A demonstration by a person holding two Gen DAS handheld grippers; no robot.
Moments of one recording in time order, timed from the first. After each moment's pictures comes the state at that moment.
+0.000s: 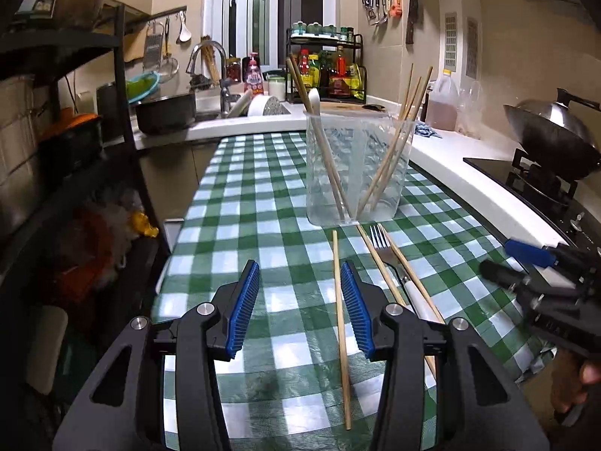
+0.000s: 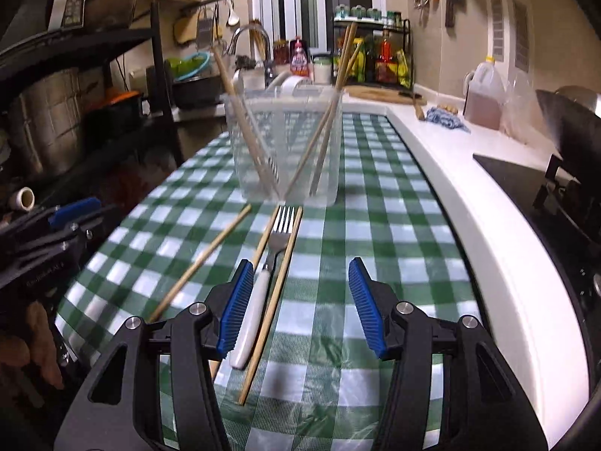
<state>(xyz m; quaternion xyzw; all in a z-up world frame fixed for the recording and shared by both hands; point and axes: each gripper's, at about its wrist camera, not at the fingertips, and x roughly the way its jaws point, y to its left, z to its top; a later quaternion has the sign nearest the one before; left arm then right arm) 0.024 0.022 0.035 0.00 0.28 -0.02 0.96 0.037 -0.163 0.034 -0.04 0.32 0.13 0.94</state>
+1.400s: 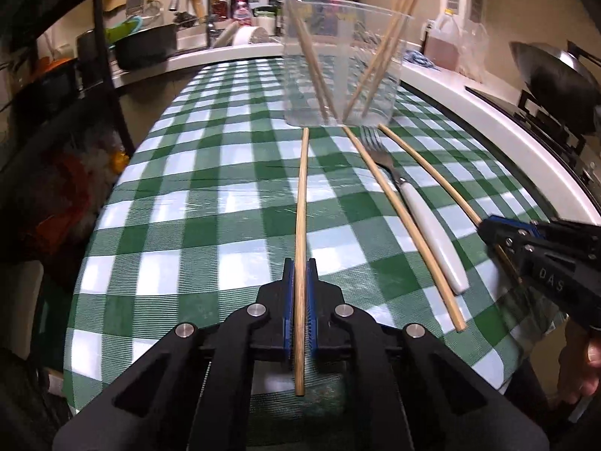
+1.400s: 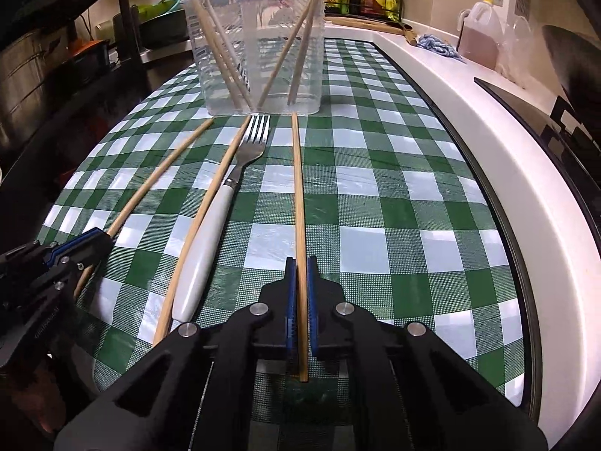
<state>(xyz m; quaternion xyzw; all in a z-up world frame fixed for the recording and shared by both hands) 0.025 0.002 -0.035 -0.01 0.38 -0.03 0.92 0.057 -0.165 -0.022 -0.04 0.43 0.08 0.90</state>
